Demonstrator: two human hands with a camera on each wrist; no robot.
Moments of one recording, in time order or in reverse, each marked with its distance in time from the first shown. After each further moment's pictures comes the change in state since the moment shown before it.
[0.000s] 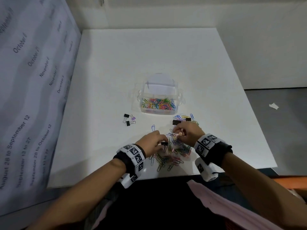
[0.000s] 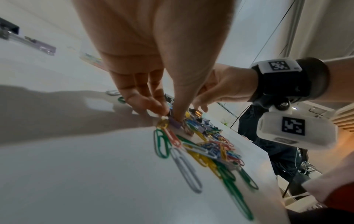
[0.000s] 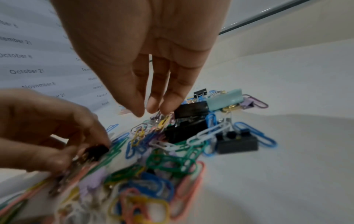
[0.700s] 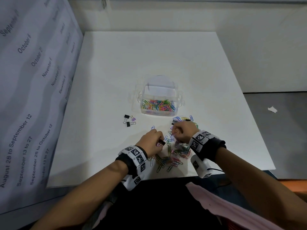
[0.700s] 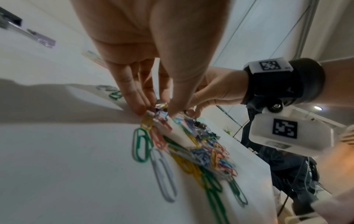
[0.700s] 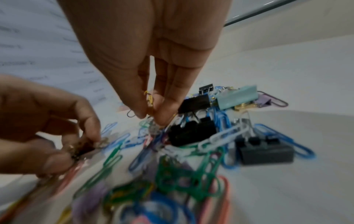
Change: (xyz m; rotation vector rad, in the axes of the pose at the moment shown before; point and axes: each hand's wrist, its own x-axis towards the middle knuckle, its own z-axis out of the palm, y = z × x) left_hand -0.001 0.004 0.003 -0.085 0.179 -0.115; right_hand 0.014 -0.008 -0.001 -0.021 -0.102 0.141
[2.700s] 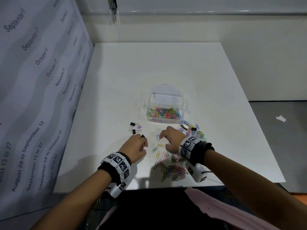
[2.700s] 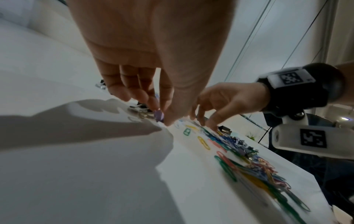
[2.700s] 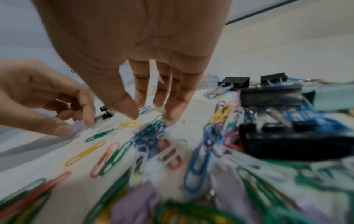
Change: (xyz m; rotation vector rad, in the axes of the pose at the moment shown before) left_hand -0.024 -0.052 -0.039 0.105 0.059 -0.041; right_hand 0.028 -0.032 0.027 -0.131 -0.182 -0.178
